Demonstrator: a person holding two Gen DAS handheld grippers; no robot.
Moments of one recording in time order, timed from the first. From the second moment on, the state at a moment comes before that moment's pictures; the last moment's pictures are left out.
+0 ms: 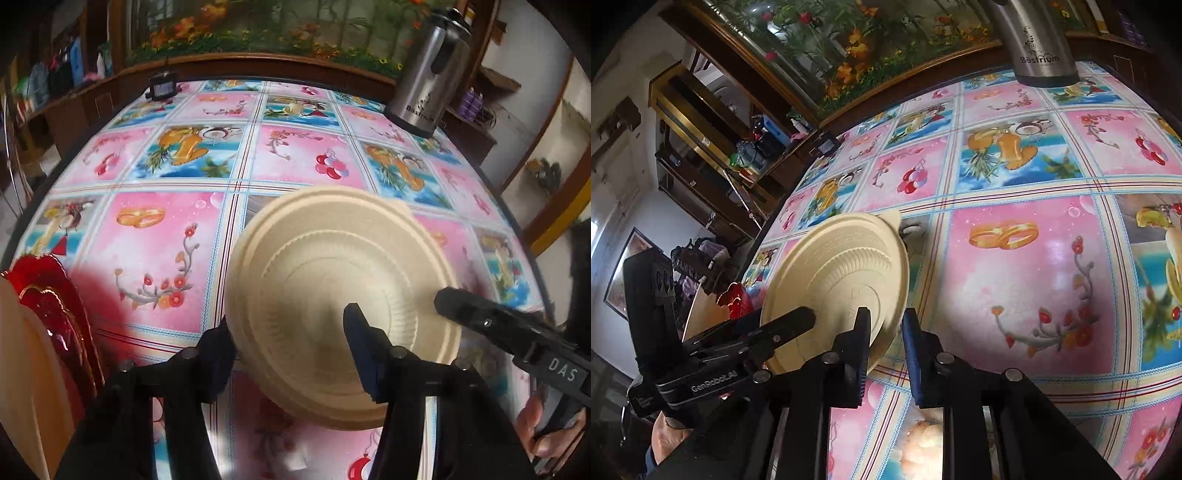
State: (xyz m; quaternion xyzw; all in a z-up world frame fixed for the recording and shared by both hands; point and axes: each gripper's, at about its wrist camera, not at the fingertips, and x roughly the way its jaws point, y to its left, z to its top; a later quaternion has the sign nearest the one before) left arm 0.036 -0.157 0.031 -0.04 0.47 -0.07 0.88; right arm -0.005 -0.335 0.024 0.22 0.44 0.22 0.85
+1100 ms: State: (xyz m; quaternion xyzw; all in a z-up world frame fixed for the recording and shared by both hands) left arm -0.013 -0.166 0.087 -0.01 0.40 -0.05 0.91; right arm -0.038 -0.333 0.051 0.21 0.38 0.26 0.86
